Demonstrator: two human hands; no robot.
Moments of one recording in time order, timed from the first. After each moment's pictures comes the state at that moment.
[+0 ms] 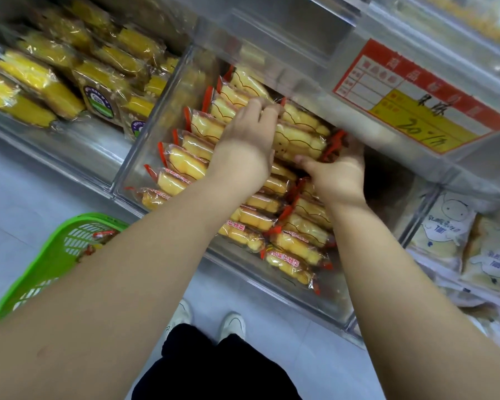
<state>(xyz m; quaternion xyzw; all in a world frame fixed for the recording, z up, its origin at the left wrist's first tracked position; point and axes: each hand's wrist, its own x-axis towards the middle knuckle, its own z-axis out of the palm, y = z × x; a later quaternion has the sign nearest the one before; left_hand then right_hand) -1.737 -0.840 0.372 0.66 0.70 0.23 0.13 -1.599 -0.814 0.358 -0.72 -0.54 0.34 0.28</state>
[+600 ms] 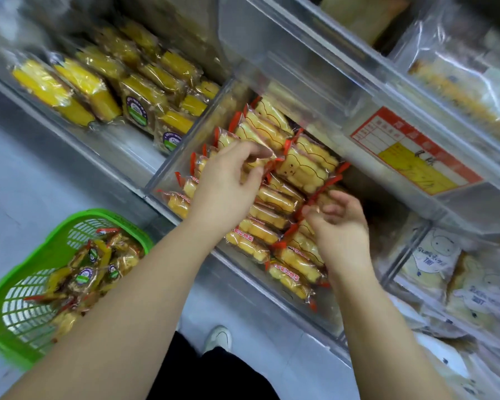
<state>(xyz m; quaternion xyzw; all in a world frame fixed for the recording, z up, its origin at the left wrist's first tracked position) -1.766 -0.901 0.393 0.51 0.68 0.45 0.27 -1.601 -0.878 0.393 -0.70 -0.51 0.40 0.28</state>
